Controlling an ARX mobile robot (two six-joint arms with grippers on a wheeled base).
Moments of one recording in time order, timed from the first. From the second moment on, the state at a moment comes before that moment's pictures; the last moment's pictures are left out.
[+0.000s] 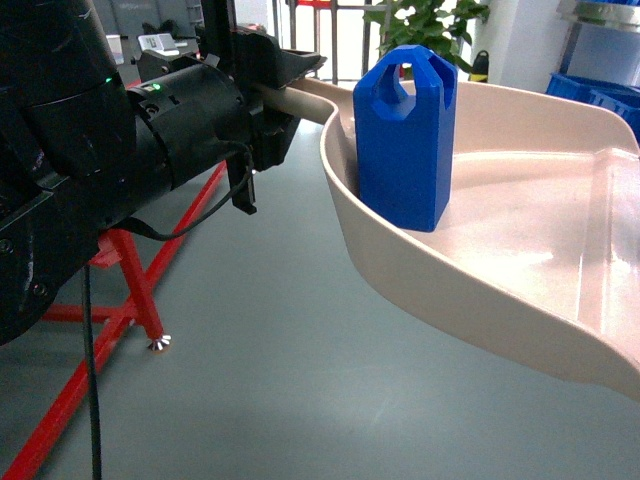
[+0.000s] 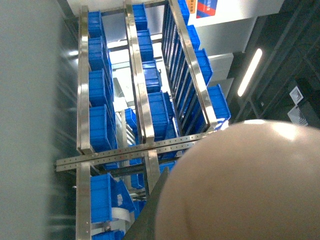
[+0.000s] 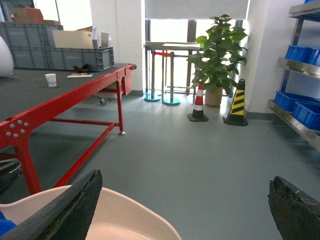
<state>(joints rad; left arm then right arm) -0.34 2.02 0.94 1.28 0.29 -1.47 0.22 1.10 0.55 0.64 0.16 0.00</state>
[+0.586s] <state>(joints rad) -0.34 2.02 0.94 1.28 0.29 -1.47 0.22 1.10 0.55 0.64 0.16 0.00</state>
